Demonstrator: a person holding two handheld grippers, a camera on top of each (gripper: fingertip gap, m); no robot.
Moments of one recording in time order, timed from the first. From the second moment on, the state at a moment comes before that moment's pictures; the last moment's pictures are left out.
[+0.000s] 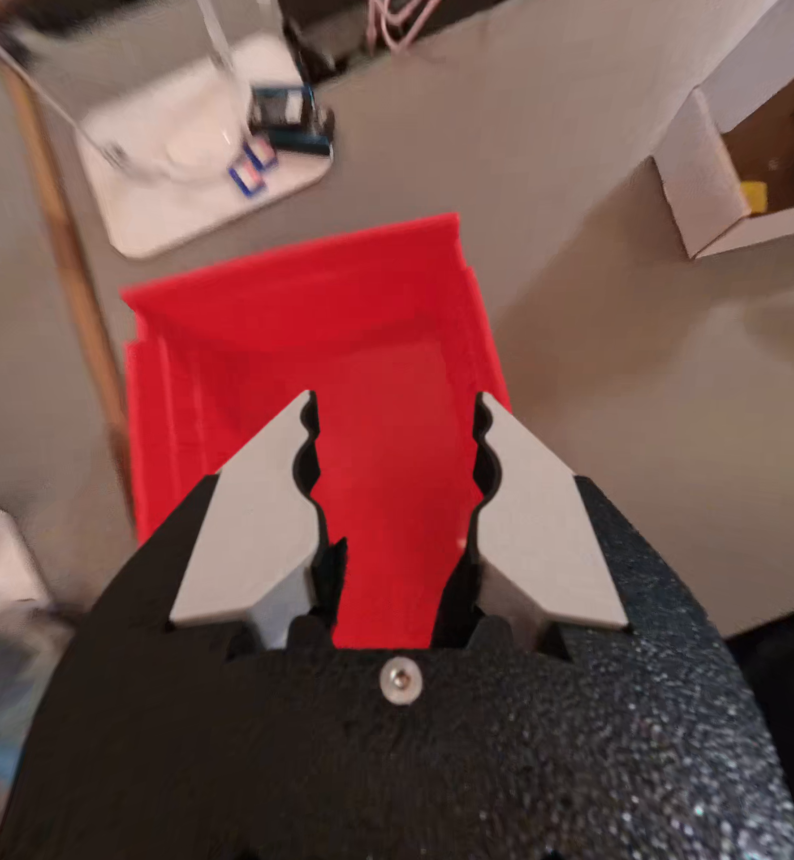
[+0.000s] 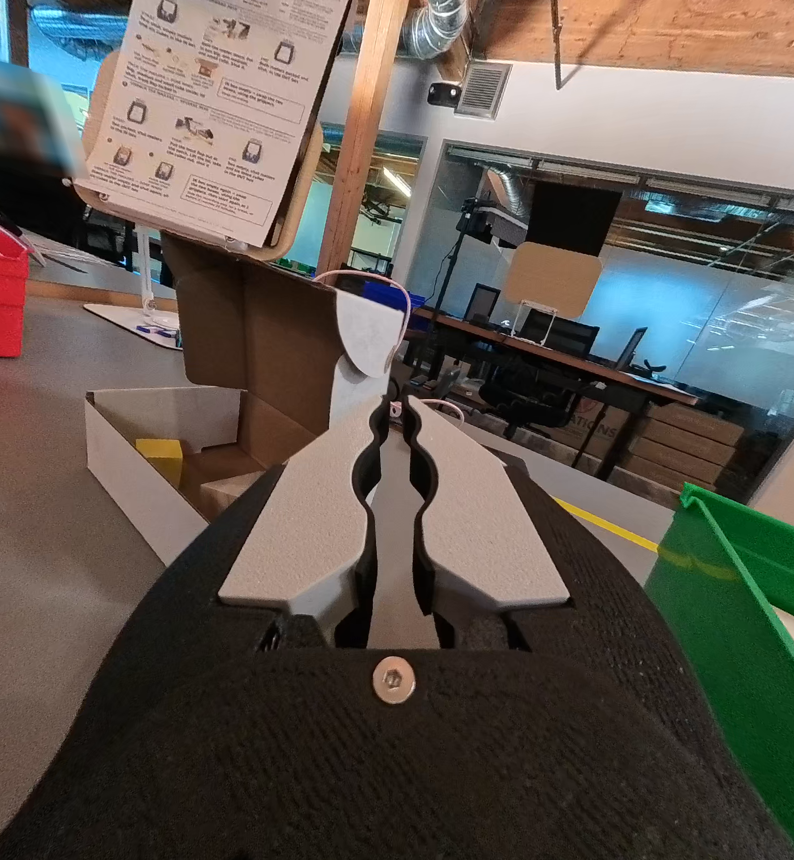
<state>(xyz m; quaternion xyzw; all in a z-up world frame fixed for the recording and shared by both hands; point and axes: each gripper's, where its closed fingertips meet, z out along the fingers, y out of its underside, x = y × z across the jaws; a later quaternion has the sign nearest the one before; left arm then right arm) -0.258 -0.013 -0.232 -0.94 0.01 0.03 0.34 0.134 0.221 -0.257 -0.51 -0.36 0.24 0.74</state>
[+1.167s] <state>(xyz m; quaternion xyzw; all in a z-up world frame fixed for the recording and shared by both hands) -0.348 -0.039 -0.316 -0.97 -0.04 0.21 0.13 0.127 0.215 -0.261 -0.50 -0.39 0.24 0.73</state>
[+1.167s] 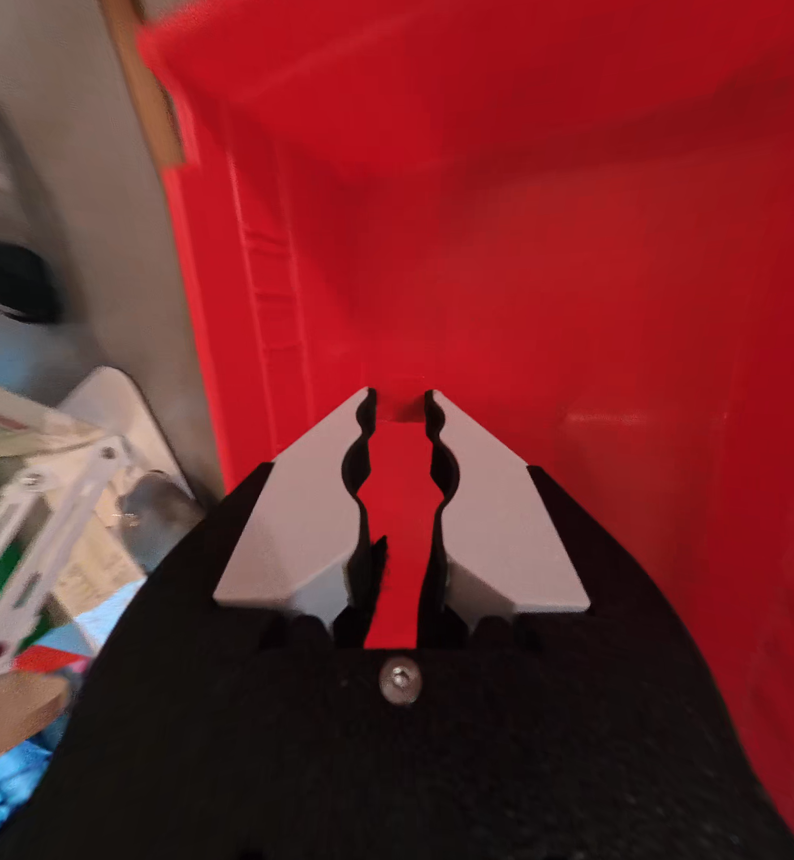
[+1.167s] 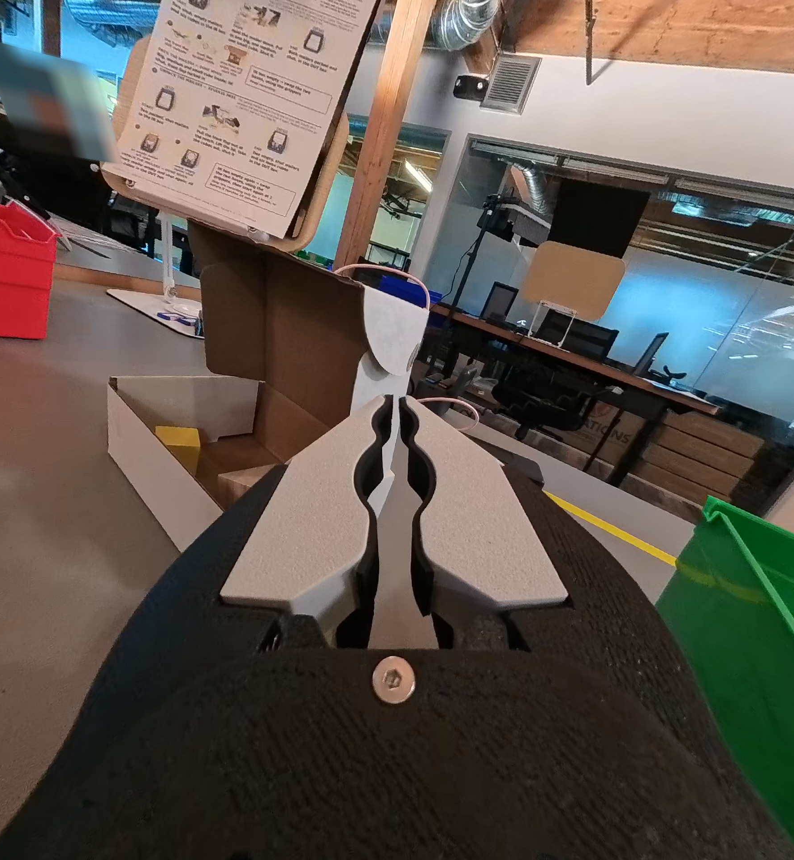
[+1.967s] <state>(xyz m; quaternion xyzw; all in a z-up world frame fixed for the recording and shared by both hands) -0.071 0.077 -0.220 -0.85 0.31 0.26 0.33 0.130 0.215 -0.256 -0.50 -0.38 0.25 0.74</state>
